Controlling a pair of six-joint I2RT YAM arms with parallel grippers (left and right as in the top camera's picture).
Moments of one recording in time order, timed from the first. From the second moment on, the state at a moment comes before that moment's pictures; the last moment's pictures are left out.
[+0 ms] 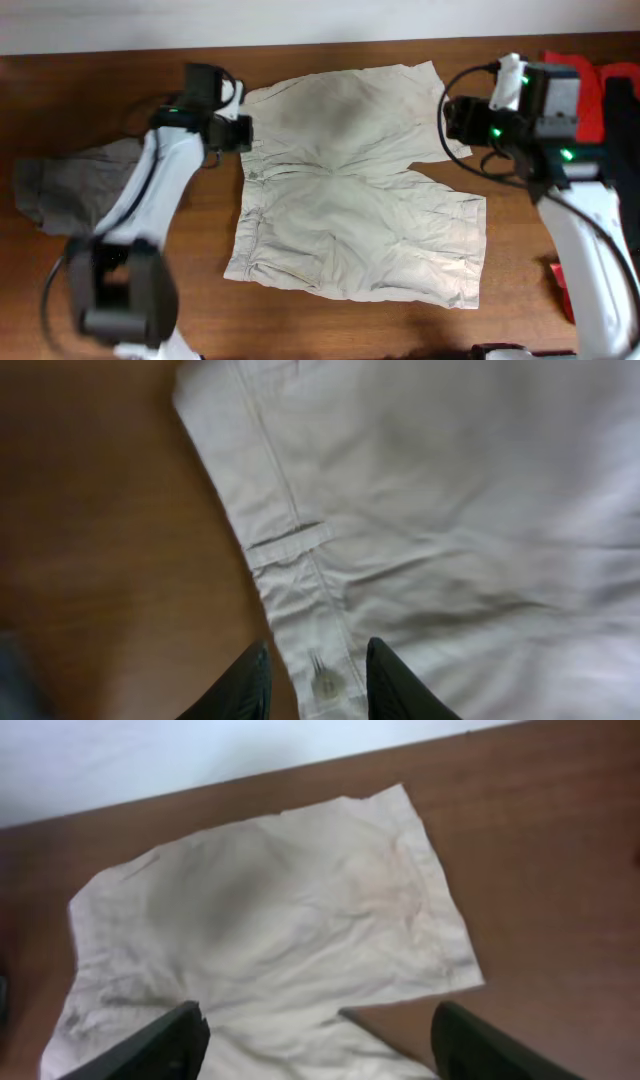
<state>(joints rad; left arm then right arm) -0.14 1.83 1.50 -0.72 0.12 -0.05 -0.03 1.38 1.32 -0.67 -0.21 0.16</state>
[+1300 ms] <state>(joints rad) -0.14 1.31 0.96 -0.96 0.08 -0.23 -0.03 1.15 1.07 -1.29 -0.20 0.44</state>
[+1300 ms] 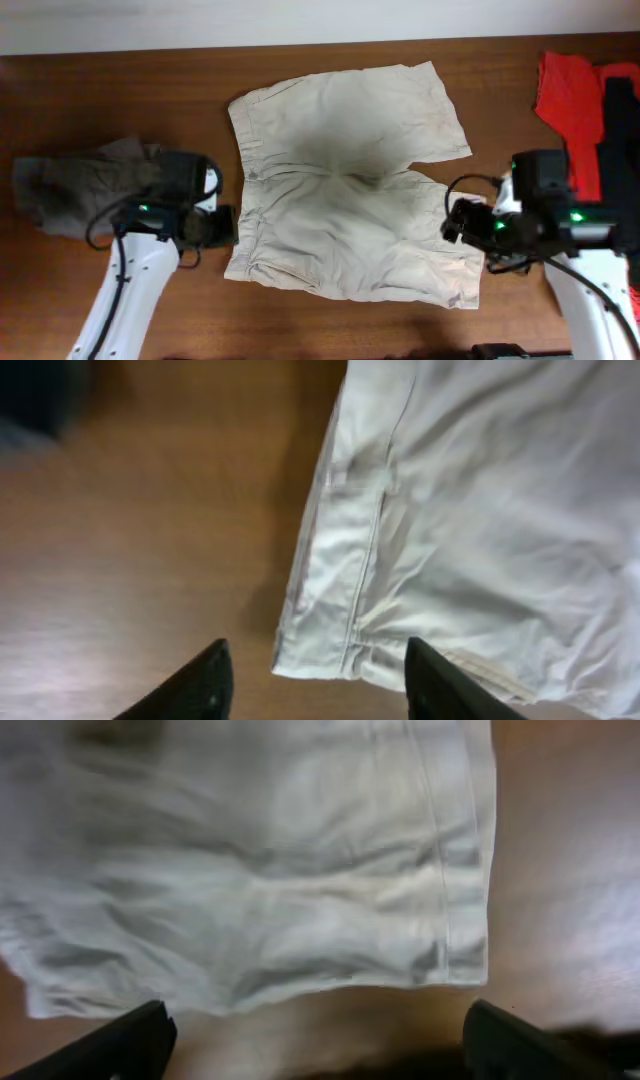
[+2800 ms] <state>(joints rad) -0.13 1.53 0.72 -0.77 0.28 -0.39 -0.03 1.16 0.50 -0.88 -0.23 0.74</state>
